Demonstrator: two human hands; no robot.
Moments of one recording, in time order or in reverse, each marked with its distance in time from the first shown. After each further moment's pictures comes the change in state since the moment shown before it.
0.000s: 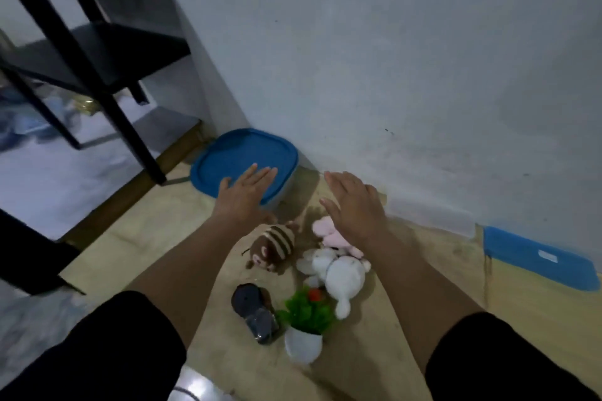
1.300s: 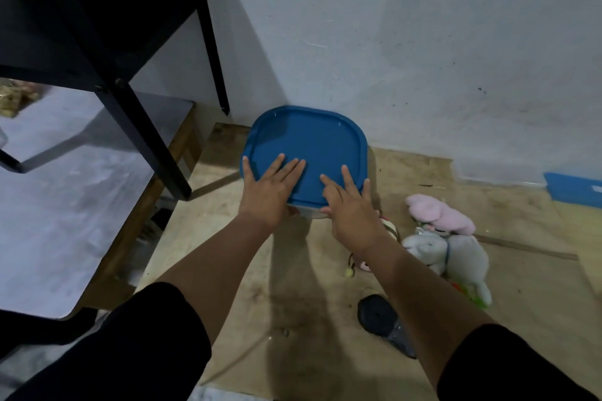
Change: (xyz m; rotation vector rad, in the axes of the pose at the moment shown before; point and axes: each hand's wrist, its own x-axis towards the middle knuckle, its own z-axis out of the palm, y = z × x) left_hand 0.083 -0.172 0.057 0.144 0.006 0.362; right_hand 0.084 -0.165 0.127 -0.135 -0.141 0.205
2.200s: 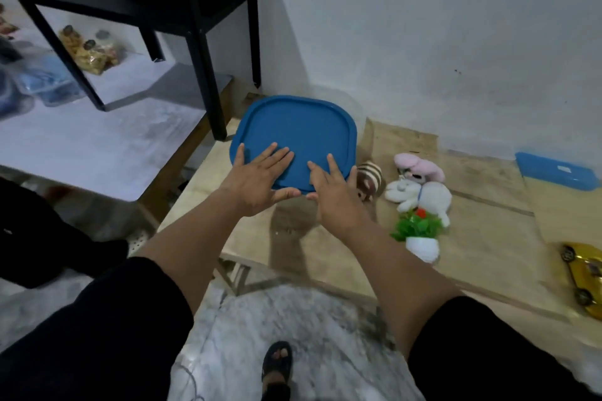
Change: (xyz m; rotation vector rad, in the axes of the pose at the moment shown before) left_hand -0.173 0.018 -0.036 -0.072 -0.042 0.021; right_hand -0.134 -0.077 -0.026 0.075 0.025 -0.075
